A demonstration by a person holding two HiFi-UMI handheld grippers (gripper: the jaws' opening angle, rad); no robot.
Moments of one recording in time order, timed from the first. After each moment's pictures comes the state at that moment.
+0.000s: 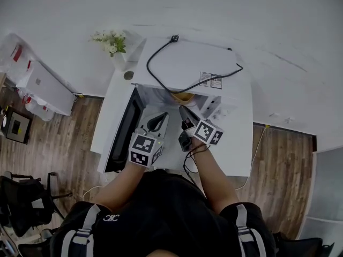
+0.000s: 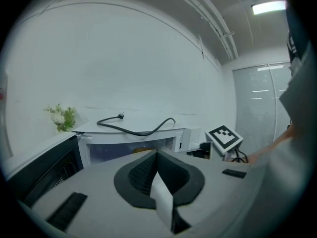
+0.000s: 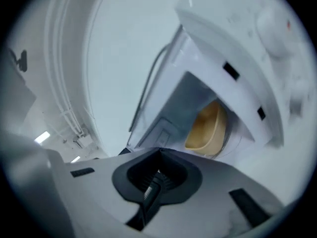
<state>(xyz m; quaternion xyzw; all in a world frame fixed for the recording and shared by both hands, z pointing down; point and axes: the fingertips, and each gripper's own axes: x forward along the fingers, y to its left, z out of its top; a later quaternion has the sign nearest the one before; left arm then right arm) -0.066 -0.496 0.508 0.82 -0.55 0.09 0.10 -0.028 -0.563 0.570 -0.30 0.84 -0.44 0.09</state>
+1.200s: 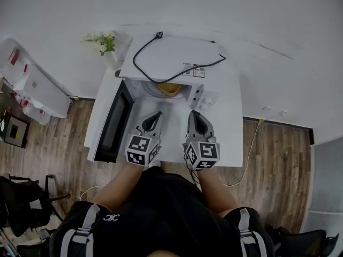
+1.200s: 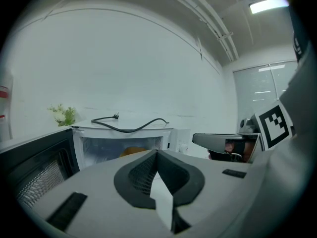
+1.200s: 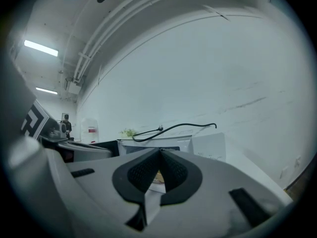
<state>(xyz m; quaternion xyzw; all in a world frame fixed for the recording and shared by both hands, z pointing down) -0.017 -0.457 0.508 0.81 -0.57 0.08 0.10 0.093 -0.485 0.494 -0.48 0.87 -0.08 0.01</state>
